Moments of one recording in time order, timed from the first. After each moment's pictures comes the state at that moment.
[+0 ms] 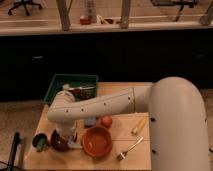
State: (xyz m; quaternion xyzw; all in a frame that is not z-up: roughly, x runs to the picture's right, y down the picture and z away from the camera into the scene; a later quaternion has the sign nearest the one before) arm -0.181 0.240 0.729 -0.22 -0.30 -0.67 0.64
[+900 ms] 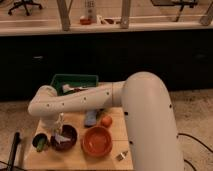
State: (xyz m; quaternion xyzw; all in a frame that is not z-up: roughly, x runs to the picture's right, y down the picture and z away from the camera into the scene) arm -0.259 0.231 0.732 -0.20 -0.32 -0.73 0.57
